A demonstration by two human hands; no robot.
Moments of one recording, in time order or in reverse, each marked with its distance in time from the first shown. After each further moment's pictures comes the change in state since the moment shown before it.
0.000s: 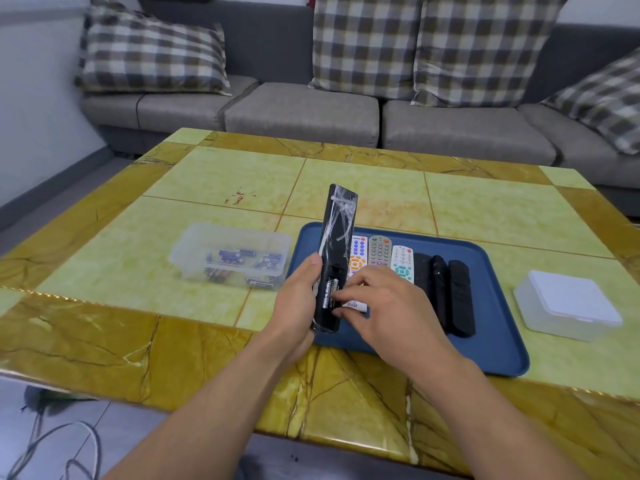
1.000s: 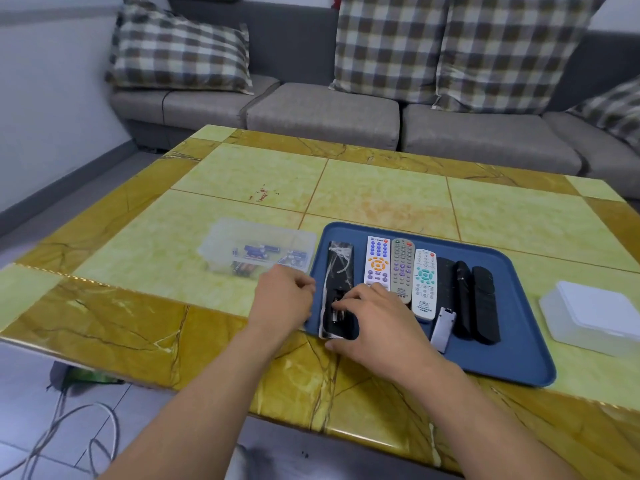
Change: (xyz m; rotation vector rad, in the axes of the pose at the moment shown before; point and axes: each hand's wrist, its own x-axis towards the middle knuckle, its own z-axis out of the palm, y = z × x) left_hand 0.011 0.012 -0.062 0.880 0.299 0.095; right_hand 0.008 -0.030 0.027 -0.099 -0.419 0.136
